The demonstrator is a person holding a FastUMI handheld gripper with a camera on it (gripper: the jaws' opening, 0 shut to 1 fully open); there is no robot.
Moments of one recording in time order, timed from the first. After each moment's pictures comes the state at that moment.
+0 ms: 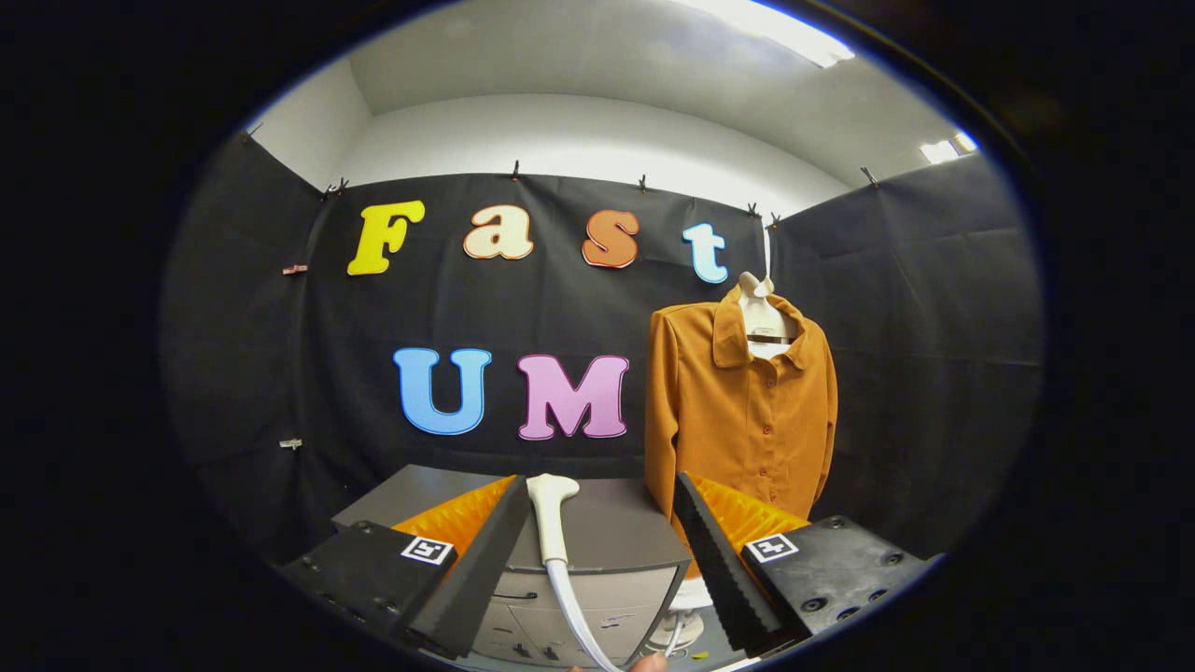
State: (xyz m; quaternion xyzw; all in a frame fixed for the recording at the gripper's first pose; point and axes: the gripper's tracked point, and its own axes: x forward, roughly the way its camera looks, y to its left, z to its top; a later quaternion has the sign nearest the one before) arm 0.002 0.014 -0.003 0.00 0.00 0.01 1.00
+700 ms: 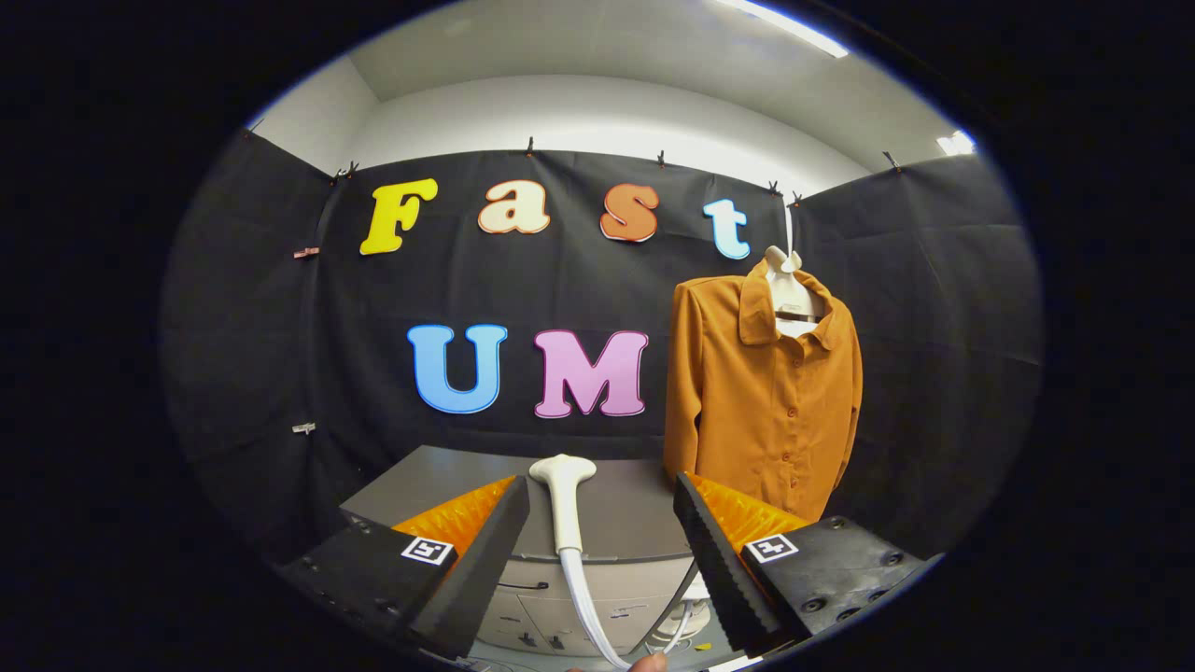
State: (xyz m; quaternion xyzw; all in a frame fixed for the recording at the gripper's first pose) arm 0.027 0.031 -0.030 0.00 0.06 0.05 1.00
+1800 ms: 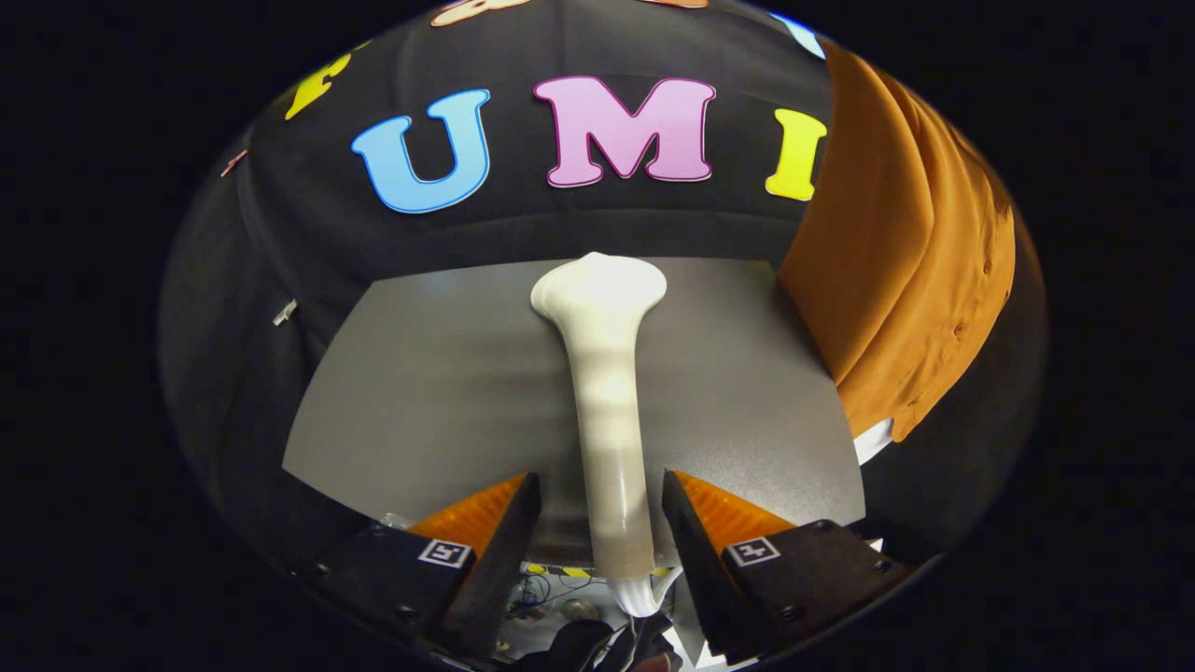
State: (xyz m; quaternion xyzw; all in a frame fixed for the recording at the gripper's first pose) arm 0.185 0.094 -0.241 -0.01 0.45 0.07 0.89
